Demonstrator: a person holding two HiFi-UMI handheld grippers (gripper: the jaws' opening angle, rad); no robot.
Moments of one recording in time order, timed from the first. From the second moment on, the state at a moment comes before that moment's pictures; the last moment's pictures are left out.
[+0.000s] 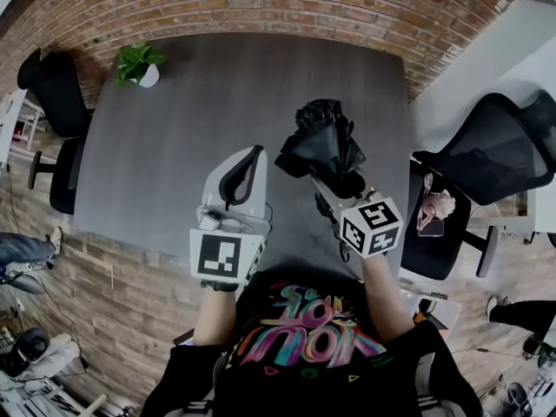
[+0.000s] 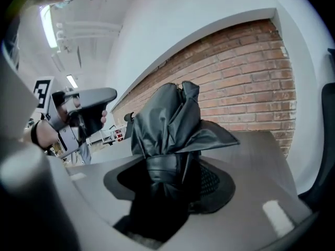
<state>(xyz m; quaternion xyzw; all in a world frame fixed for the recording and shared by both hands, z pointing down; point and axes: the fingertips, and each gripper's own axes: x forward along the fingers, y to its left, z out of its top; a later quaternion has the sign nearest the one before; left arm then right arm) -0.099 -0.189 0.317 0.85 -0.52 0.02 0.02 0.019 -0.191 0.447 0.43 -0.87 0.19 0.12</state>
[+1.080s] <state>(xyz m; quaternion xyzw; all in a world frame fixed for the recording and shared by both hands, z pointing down) -0.066 -0.197 0.311 0.87 -0.48 0.02 0.01 0.106 -0.170 0.316 0.53 -0.85 0.07 -0.01</state>
